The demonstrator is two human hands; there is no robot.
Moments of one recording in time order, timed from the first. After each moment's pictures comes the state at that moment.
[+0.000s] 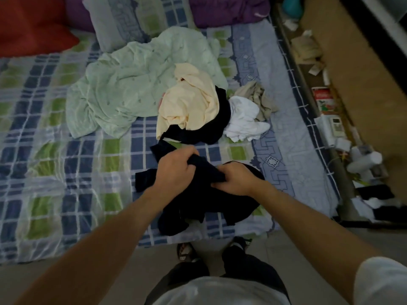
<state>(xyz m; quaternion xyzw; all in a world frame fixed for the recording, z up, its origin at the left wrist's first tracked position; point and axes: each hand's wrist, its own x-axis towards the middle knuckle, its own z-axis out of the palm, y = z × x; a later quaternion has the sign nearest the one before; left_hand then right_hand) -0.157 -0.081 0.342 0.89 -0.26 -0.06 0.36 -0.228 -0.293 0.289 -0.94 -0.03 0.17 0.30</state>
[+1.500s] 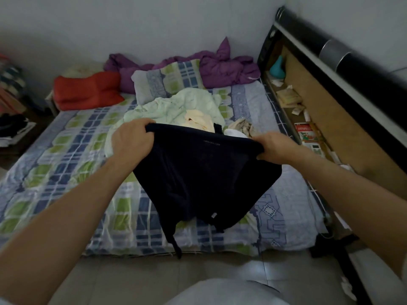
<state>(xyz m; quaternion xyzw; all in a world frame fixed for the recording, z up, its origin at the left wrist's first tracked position) -0.293 -0.063 0.517 0.96 -0.10 0.18 0.16 -0.390 -0.447 0.473 -1.00 -0.02 0.06 0.04</state>
